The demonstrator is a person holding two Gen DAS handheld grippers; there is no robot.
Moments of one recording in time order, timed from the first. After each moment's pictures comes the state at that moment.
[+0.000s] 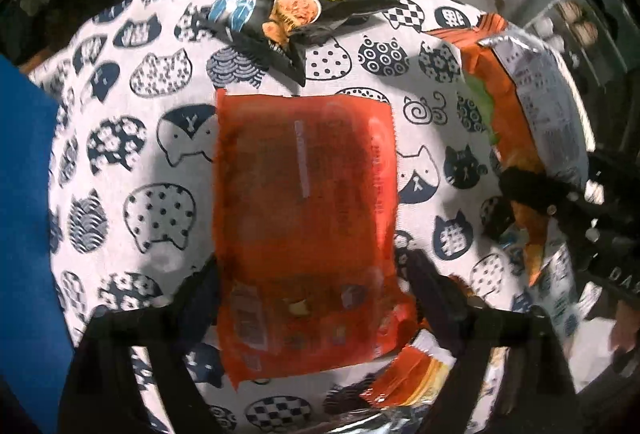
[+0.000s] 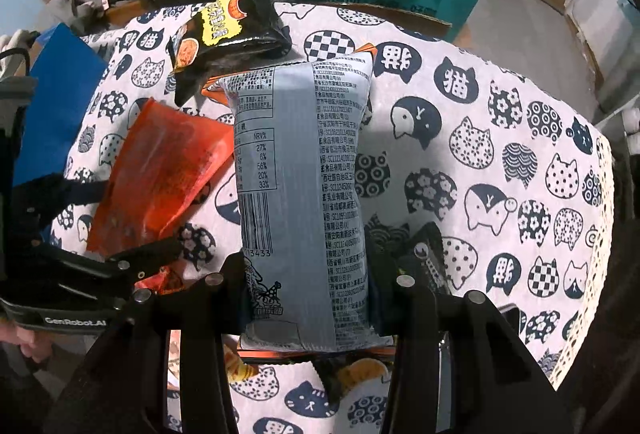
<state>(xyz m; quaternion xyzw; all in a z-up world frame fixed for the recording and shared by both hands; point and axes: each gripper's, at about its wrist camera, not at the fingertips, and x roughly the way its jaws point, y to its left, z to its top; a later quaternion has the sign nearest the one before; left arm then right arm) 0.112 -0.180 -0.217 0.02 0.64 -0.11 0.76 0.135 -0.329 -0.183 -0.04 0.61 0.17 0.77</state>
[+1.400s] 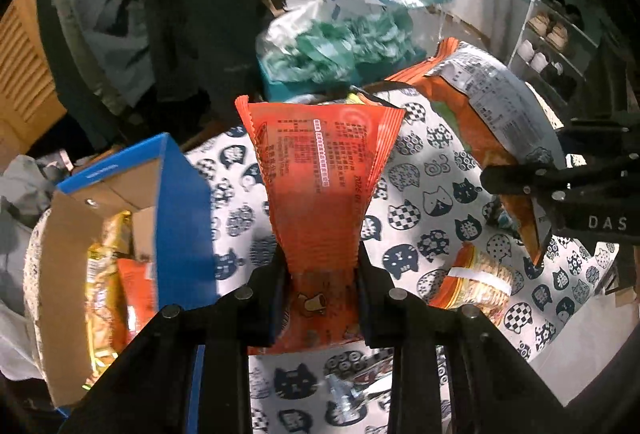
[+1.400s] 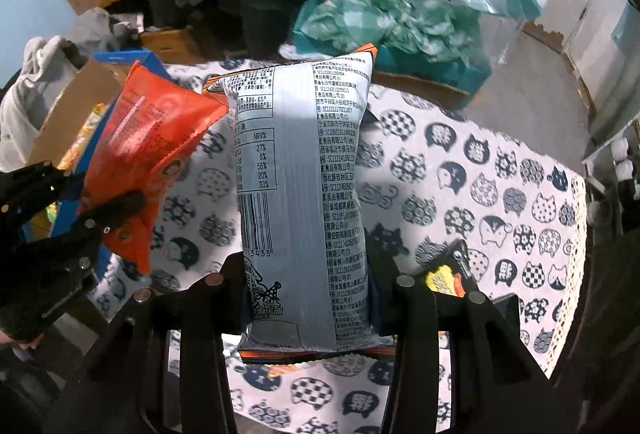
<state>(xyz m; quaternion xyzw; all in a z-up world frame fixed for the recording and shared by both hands) 0.056 -0.095 -0.090 0.10 0.49 -0.10 0.86 0.096 -0.258 -0.089 -0.05 0.55 0.18 0.81</state>
